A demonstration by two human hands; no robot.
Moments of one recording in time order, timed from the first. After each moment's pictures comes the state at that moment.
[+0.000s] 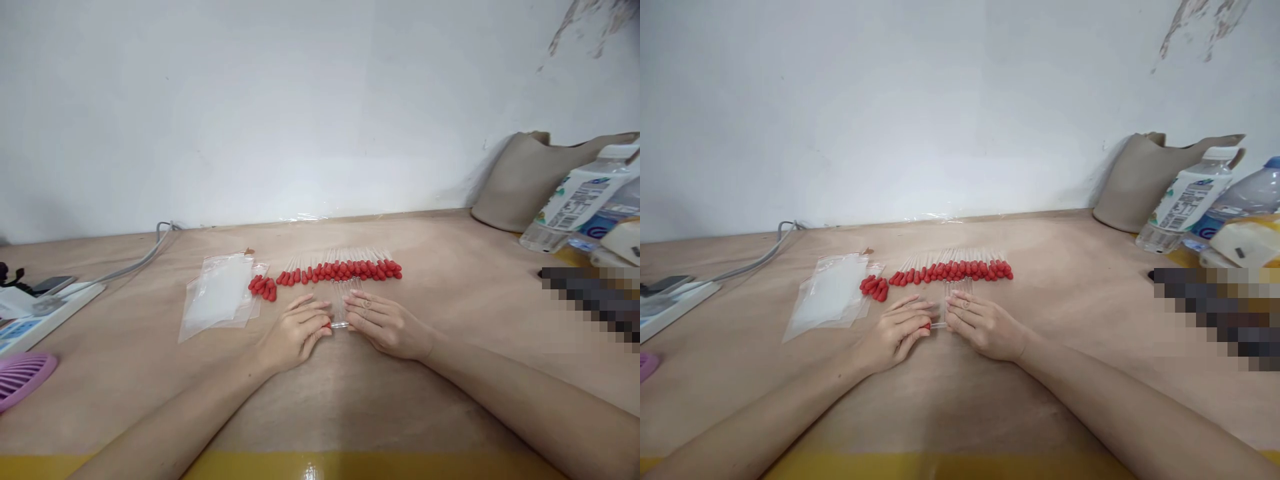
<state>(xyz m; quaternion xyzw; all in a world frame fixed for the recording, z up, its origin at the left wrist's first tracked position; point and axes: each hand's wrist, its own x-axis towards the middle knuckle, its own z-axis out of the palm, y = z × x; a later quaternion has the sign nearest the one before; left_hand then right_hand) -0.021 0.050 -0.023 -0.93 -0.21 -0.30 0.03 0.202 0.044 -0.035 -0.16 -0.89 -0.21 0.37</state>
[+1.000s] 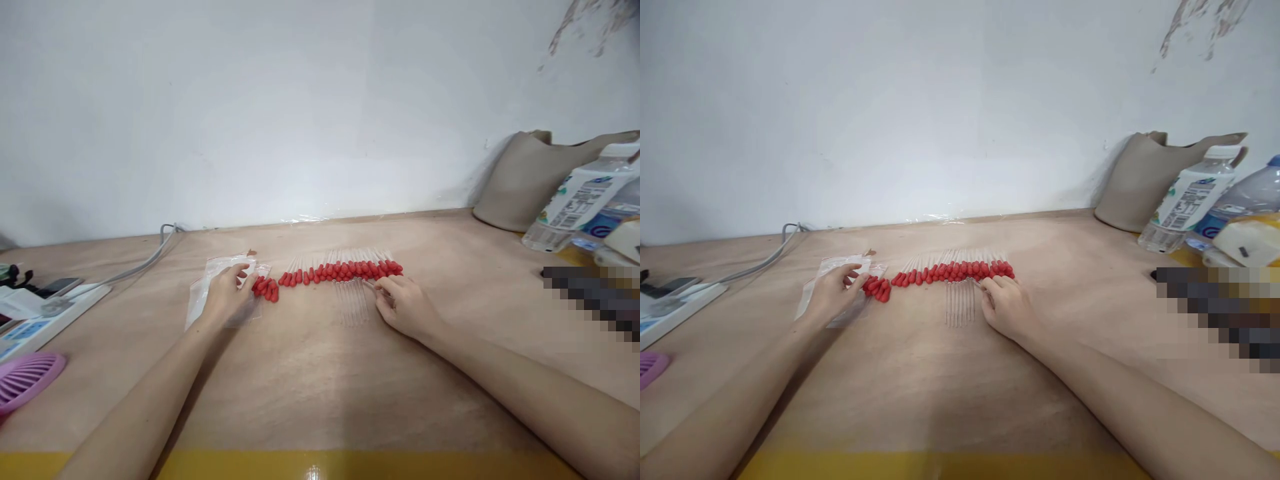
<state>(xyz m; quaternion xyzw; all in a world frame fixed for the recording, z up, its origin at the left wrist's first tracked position) -0.119 0.116 -0.001 -0.71 -0.64 -0.30 0.05 0.225 0.058 -0.040 -0.49 -0.78 -0.12 0.37</state>
